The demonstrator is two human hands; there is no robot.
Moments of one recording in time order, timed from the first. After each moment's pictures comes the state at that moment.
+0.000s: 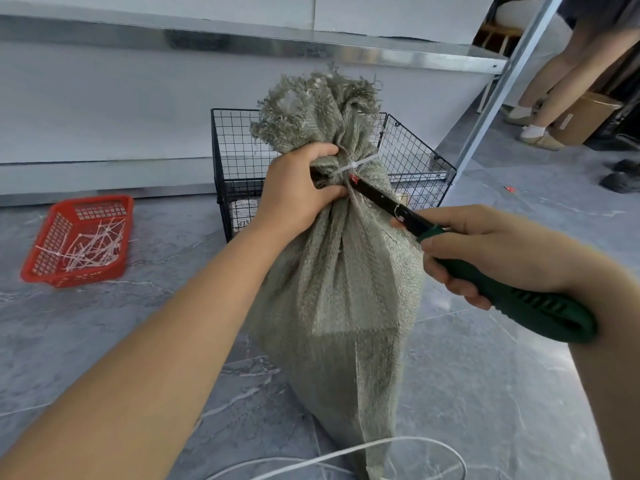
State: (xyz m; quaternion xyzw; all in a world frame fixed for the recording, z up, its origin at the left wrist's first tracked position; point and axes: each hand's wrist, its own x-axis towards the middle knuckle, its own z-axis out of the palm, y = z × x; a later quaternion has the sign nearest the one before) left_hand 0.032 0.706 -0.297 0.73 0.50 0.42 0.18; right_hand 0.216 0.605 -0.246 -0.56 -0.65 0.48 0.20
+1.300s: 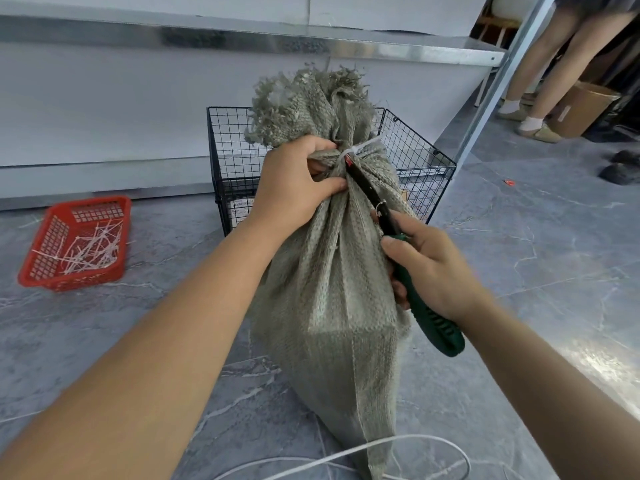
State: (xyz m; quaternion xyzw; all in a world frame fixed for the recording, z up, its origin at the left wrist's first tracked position) left_hand 0.028 0.709 -0.294 0.73 0.49 0.43 0.20; right_hand 0.192 0.621 -0.320 -0.50 -0.64 0.41 0.41
